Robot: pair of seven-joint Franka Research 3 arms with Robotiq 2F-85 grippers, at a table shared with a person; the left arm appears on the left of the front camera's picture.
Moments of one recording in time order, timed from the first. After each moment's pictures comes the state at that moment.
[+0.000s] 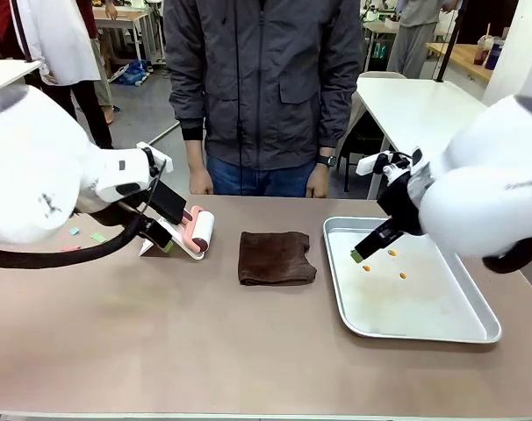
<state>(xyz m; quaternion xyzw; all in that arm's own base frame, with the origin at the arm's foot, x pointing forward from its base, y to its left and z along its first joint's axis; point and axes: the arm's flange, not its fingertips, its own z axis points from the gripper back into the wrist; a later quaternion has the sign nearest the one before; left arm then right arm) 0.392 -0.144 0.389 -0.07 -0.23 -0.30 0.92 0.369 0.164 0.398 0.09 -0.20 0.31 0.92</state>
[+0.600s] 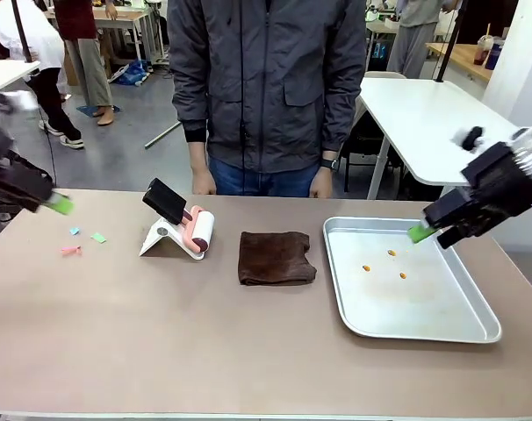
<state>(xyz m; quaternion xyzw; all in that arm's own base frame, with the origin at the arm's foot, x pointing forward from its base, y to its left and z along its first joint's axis) 0.353 0.032 0.474 -0.22 -0.22 -0.21 0.93 0.337 0.063 0.463 0.27 -0.11 0.14 0.95</state>
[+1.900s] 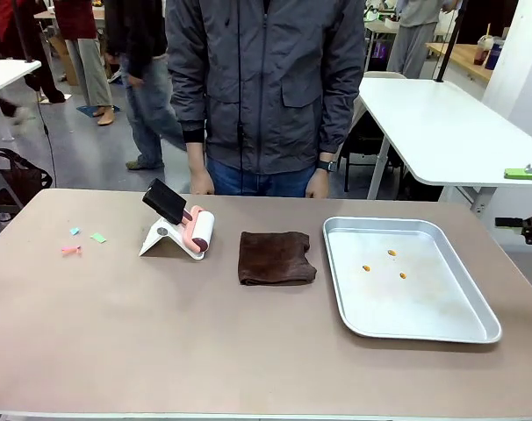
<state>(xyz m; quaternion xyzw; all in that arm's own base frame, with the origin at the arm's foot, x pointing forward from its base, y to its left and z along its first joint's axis) 0.340 0.189 0.409 -0.53 -0.28 0.09 0.80 0.336 -0.101 0.422 0.60 -0.13 -0.17 0.77</state>
